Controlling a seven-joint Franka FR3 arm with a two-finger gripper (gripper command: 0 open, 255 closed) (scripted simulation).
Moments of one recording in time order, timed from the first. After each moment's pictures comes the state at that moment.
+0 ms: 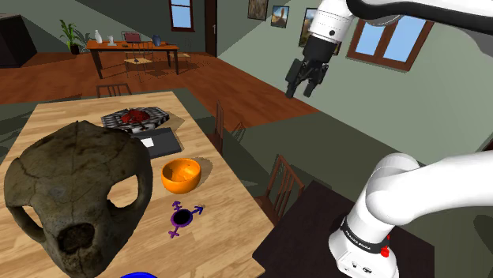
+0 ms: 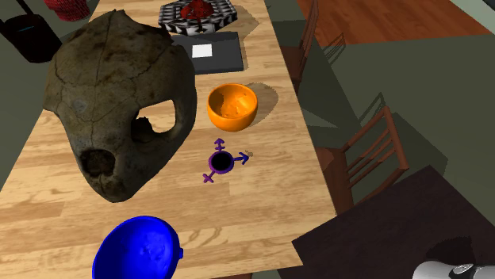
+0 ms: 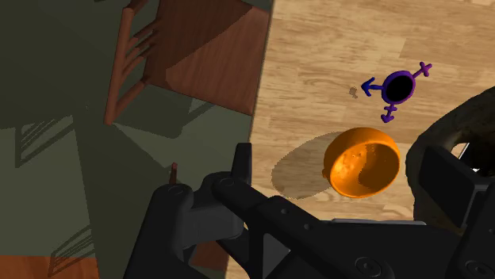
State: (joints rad) arm -0.01 -0.84 0.01 -2.28 0.11 1.60 0.17
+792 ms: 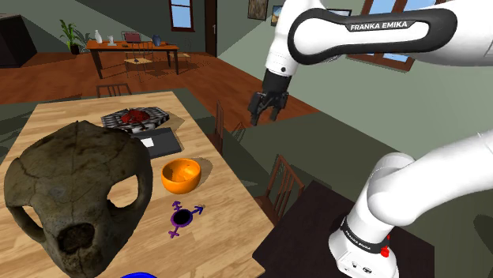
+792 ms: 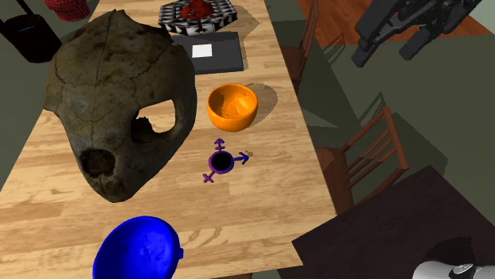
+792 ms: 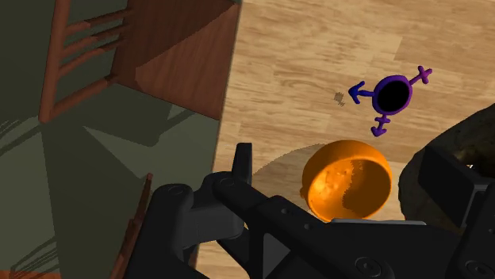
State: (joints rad) arm 0.03 -0.61 0.10 -2.37 0.16 1.88 0.20
